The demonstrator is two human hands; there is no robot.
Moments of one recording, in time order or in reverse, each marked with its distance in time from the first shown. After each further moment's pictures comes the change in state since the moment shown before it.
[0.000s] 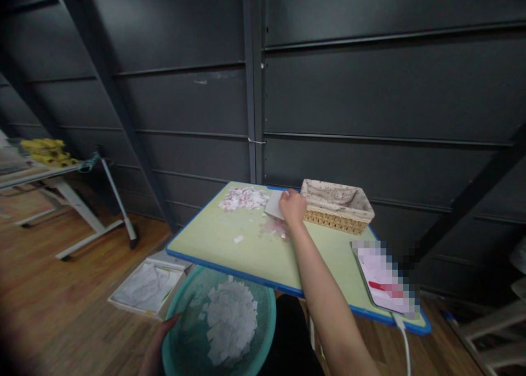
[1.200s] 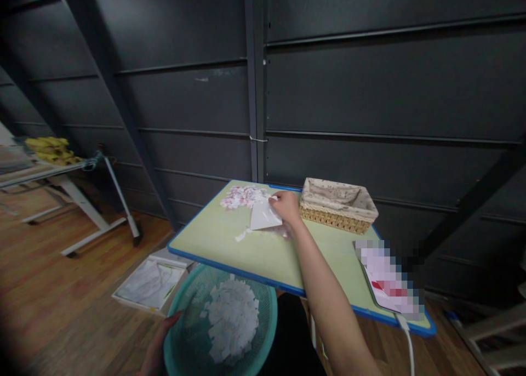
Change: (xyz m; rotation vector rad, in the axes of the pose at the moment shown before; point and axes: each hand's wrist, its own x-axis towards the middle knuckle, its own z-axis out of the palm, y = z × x) left_hand -0.001 0.000 -0.005 0.026 0.010 0.027; right_hand -0.002 -0.010 -0.002 0.252 -0.293 -0.179
